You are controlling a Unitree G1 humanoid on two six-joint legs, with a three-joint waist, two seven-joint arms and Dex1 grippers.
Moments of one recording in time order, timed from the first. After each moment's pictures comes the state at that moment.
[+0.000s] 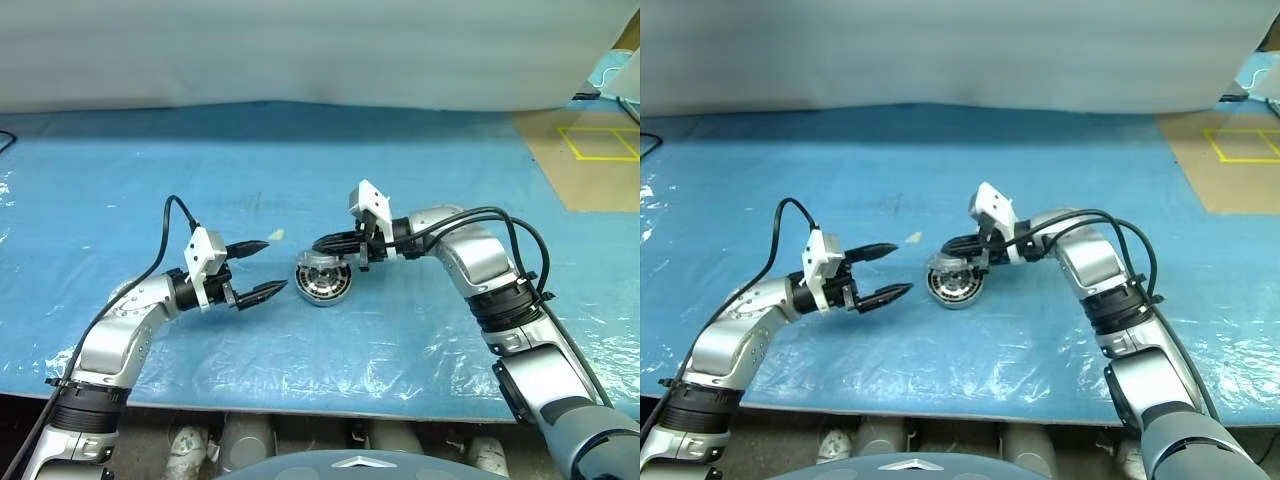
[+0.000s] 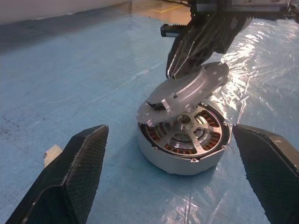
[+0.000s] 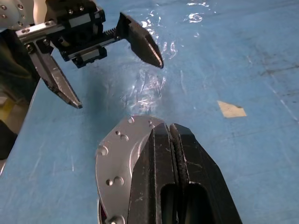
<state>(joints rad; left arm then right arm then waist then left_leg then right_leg) -0.14 0.55 0.00 -0.13 -0.47 0.23 -1.00 -0.68 -0.45 0.29 0.06 0.25 0.60 1.16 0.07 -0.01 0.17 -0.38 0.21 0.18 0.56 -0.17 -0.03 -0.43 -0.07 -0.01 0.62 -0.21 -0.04</state>
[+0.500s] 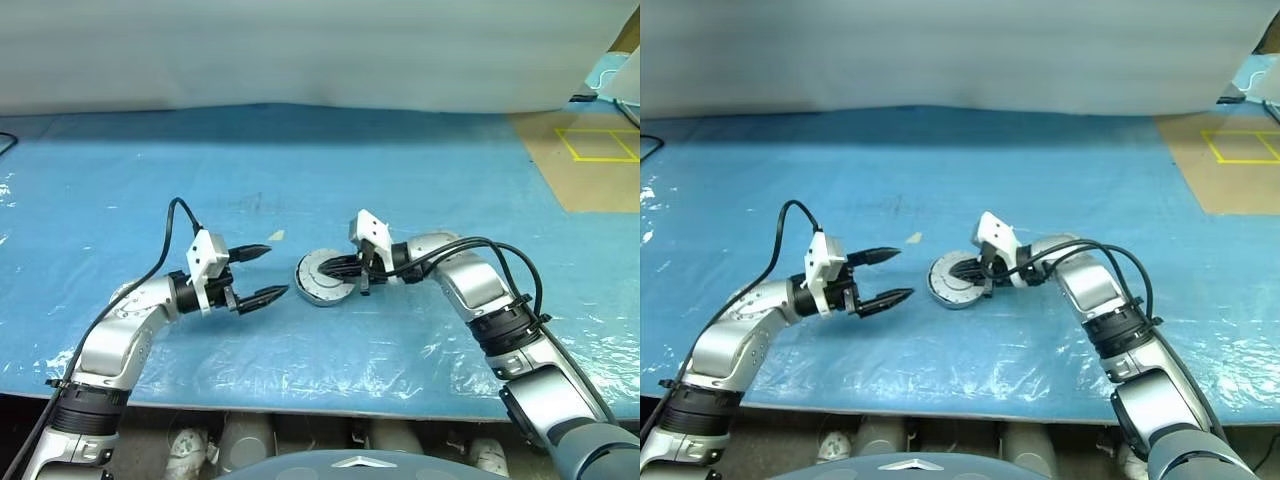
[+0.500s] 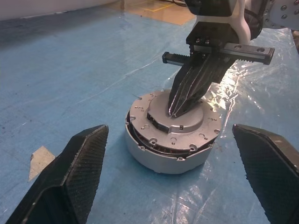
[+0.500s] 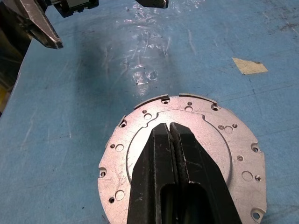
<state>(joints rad) -0.13 0.55 -0.01 -0.16 -0.47 0.25 -1.02 -0.56 -0.46 0.34 0.08 0.20 0.49 1.11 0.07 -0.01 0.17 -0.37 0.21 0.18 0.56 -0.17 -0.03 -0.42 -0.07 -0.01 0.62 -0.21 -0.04</state>
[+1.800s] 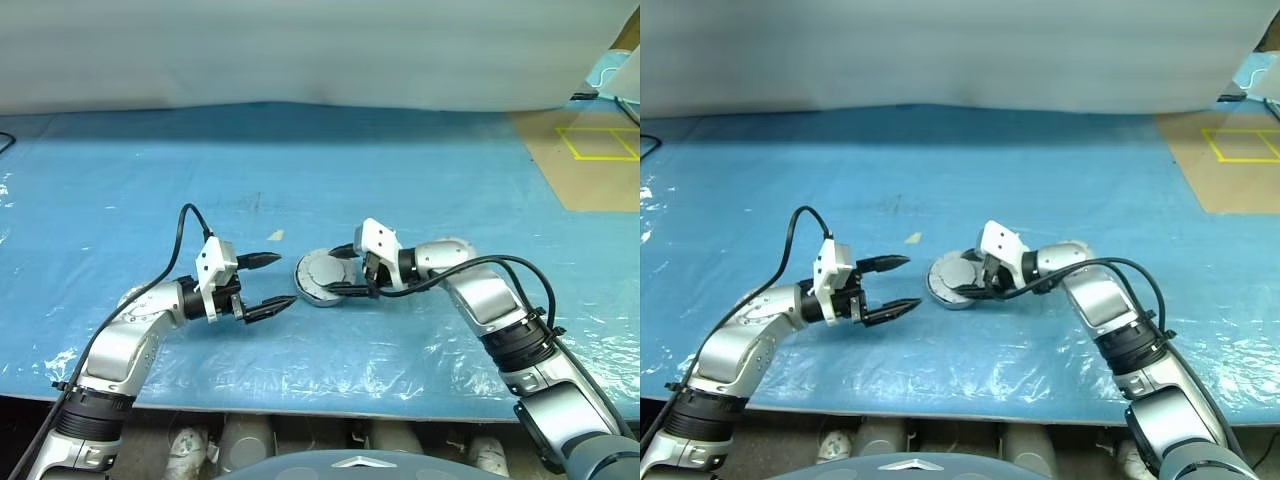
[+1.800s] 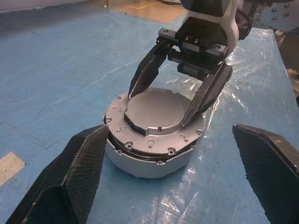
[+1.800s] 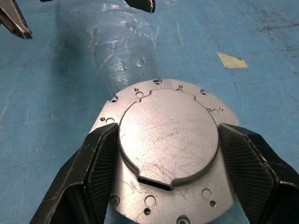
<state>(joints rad) -0.12 0.54 -0.04 -0.18 -0.47 0.26 -1.04 -0.50 -0.51 0.35 -0.02 0.15 0.41 1.05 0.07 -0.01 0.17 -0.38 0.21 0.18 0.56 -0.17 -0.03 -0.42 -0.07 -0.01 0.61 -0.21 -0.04</state>
